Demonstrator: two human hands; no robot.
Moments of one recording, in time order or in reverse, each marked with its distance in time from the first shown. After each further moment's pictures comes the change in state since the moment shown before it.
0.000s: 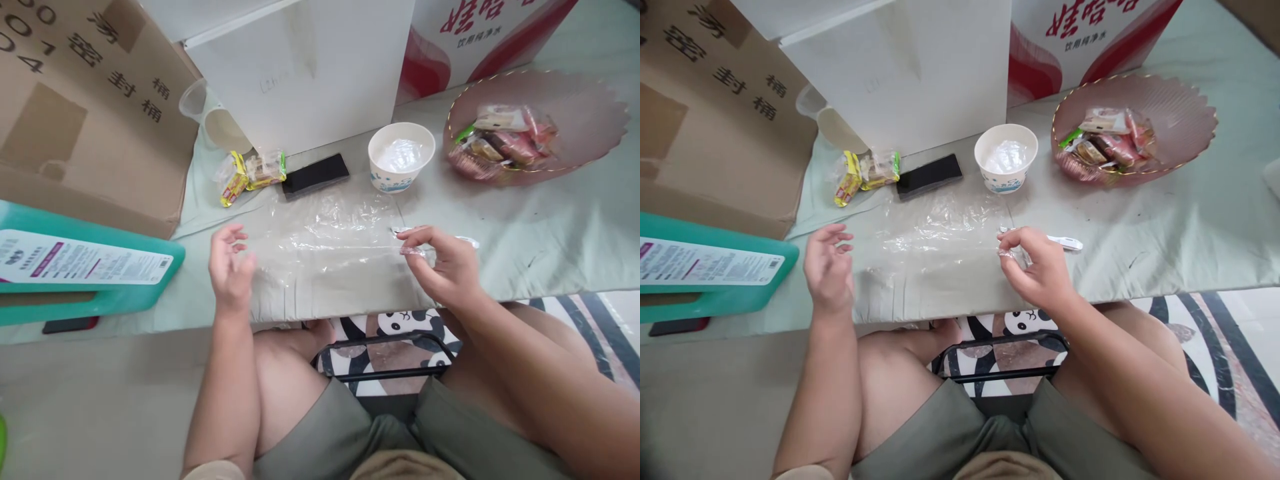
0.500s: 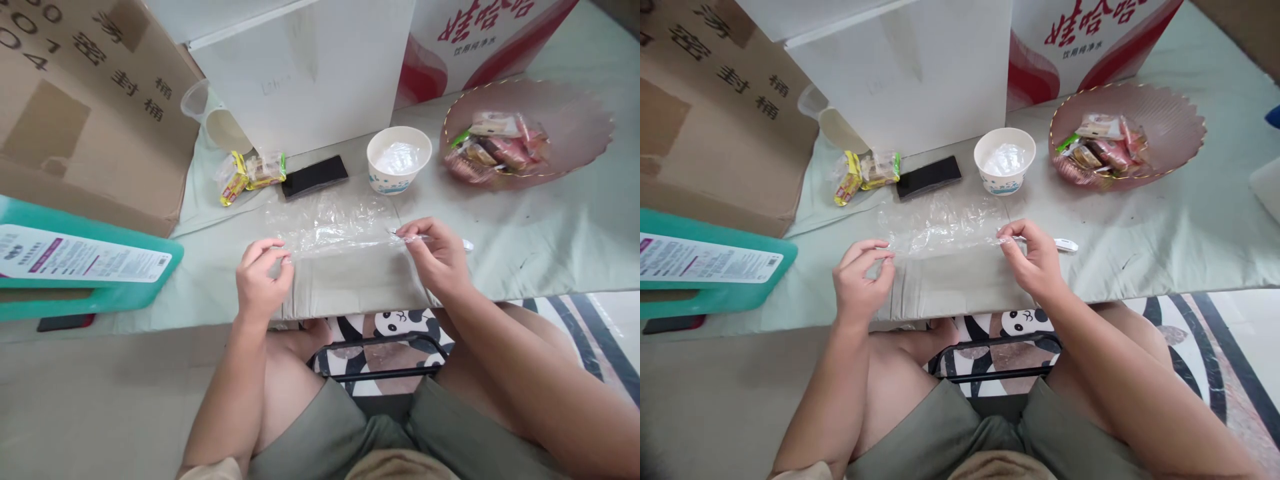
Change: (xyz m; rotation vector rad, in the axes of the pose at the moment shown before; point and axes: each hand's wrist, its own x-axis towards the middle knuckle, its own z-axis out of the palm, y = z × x) left_hand -0.026 0.025 0.023 0.399 -0.146 0.309; right_hand 0.005 0.009 0.008 0.194 0.064 0.230
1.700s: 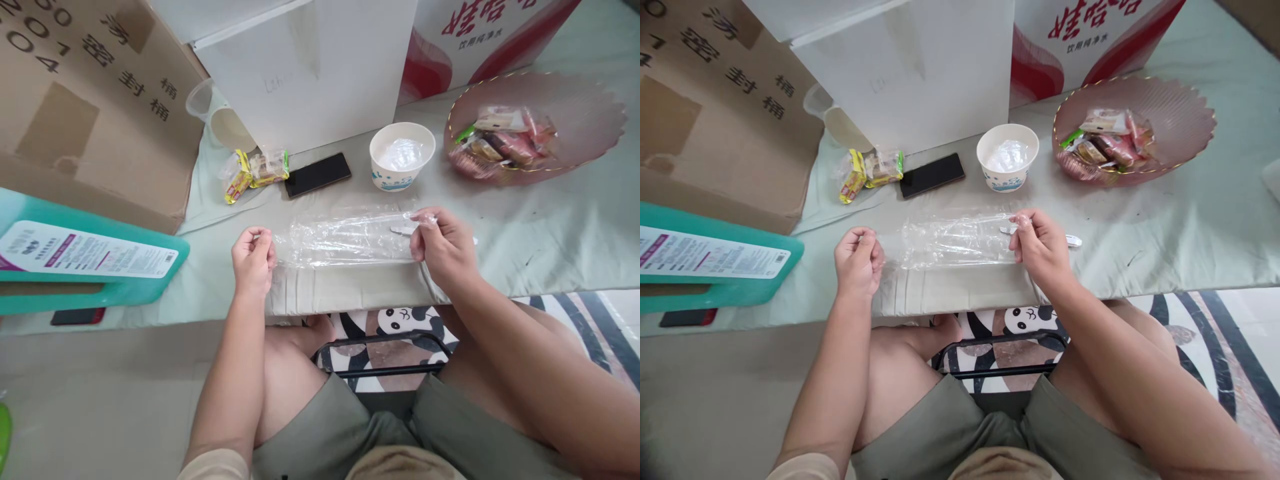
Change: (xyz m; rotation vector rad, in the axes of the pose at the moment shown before) left_hand 0.023 -0.018 0.012 -0.806 0.135 -0.786; right_hand 0.009 0.000 0.003 0.163 0.060 0.301
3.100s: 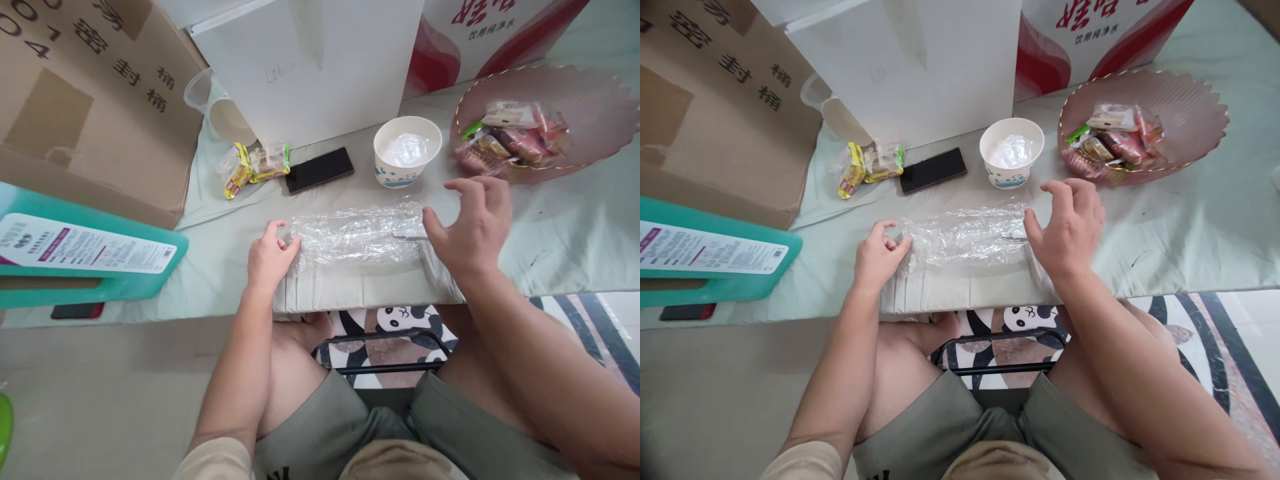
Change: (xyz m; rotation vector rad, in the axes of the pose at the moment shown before) left_hand 0.005 -0.014 0.000 0.967 -0.113 0.179; right_hand 0.018 0.005 -0.021 -0.836 0.297 -0.447
